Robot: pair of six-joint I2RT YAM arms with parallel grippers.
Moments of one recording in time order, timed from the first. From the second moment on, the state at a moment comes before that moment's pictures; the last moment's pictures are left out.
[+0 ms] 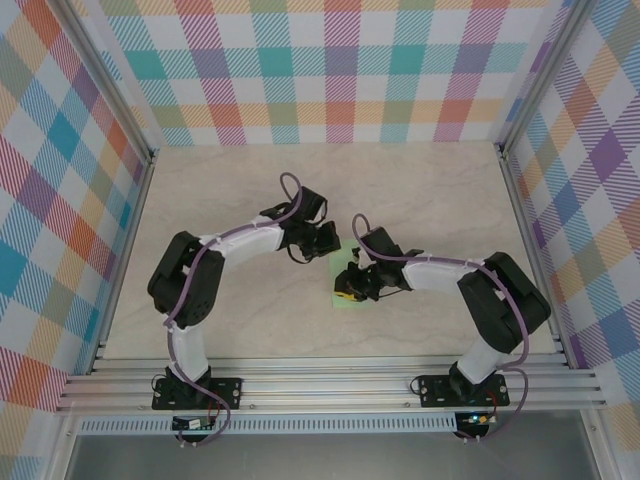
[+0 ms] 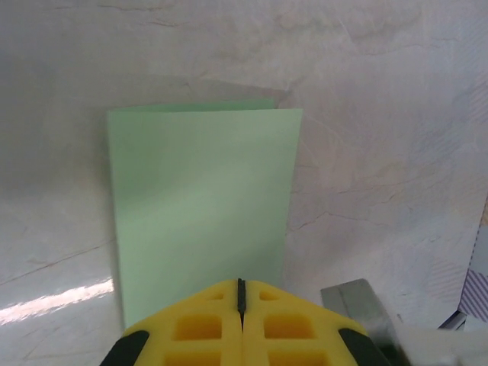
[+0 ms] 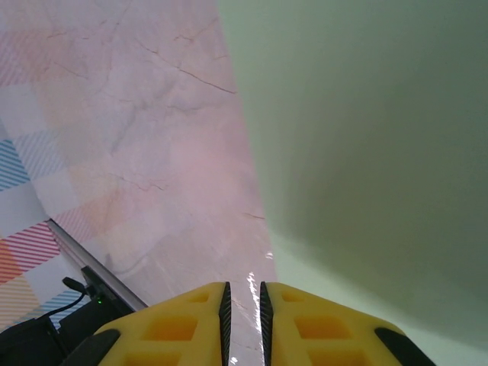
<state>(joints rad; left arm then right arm) -0.62 1.93 1.35 -0.40 0.35 -0.84 0.65 1.66 0.79 -0.14 -0.57 0.93</state>
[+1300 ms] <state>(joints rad) -0.61 1.98 1.49 -0.57 0.33 -0.73 0.52 1.37 0.64 -0.36 -0.35 0.94</state>
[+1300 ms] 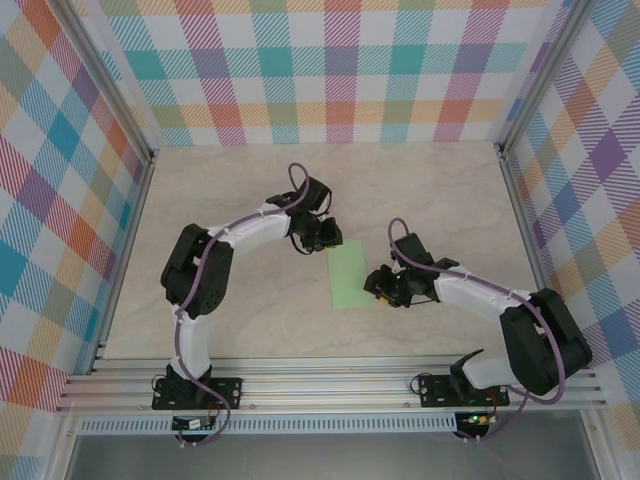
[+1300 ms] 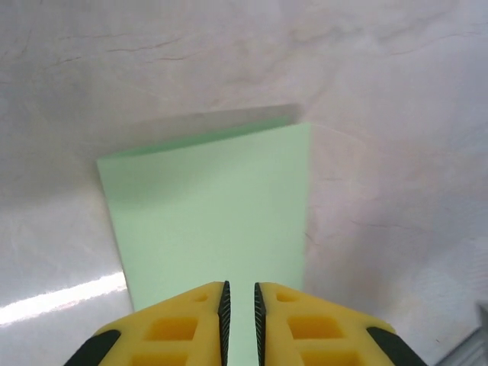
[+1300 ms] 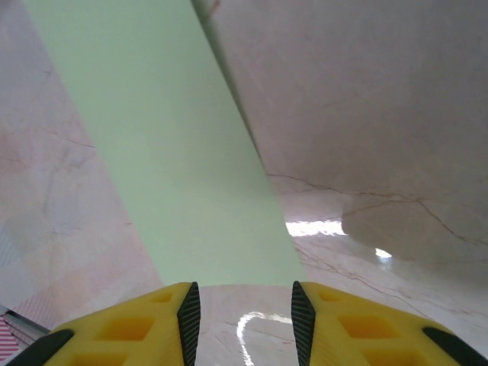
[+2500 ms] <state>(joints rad) -0.64 2.06 1.39 -0.52 0.30 -0.73 0.54 1.55 0.72 -0.36 -0.45 0.91</state>
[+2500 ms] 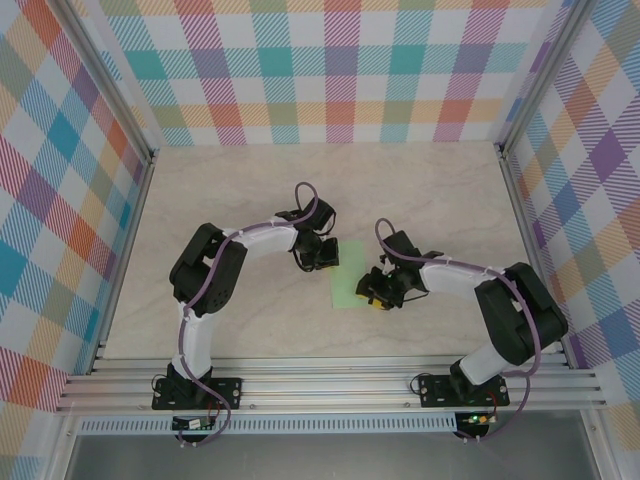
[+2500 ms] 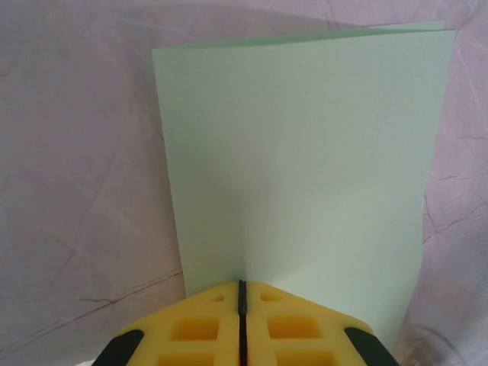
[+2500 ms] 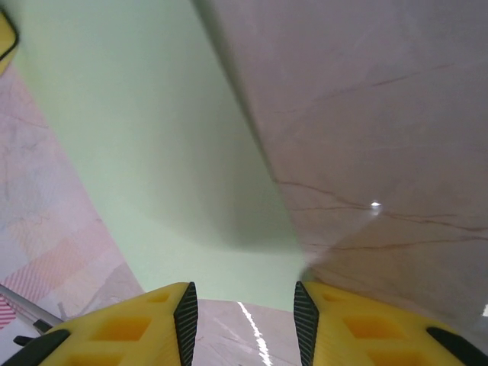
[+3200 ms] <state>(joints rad) -0.64 2.05 1.37 -0.50 0.30 -0.74 0.70 1.43 0.66 -0.25 -0.43 1.10</state>
